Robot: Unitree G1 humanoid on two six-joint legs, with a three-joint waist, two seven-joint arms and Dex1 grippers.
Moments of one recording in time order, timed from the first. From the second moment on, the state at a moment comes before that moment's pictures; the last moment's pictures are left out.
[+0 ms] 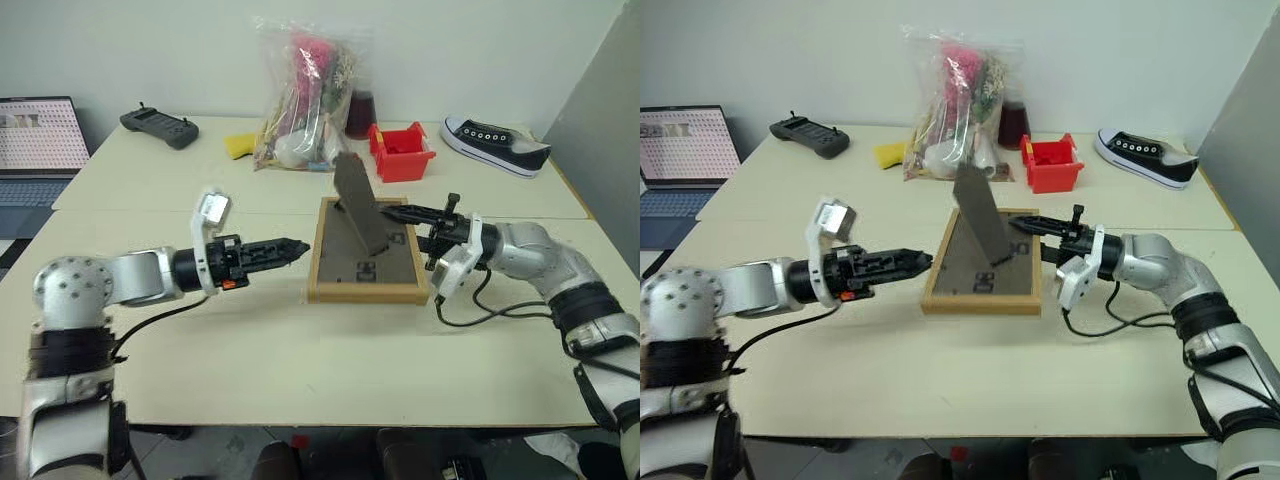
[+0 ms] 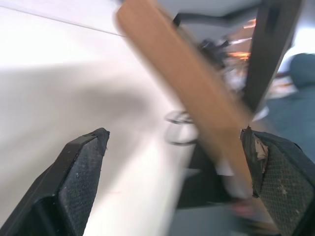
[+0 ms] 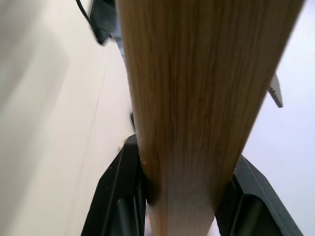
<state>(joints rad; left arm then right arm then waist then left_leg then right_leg) -0.49 0.81 0.24 -0.13 -1.30 1.25 -0.49 -0.77 -0.69 0.41 0.52 -0.03 -0.93 0.56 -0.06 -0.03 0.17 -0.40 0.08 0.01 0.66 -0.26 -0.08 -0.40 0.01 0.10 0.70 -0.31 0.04</state>
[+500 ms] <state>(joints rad) -0.25 0.71 0.20 -0.54 -0.87 0.87 -0.39 -0.70 -0.41 0.34 0.45 0.57 0.23 0.98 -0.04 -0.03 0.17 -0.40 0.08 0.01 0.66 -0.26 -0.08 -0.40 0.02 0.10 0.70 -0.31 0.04</state>
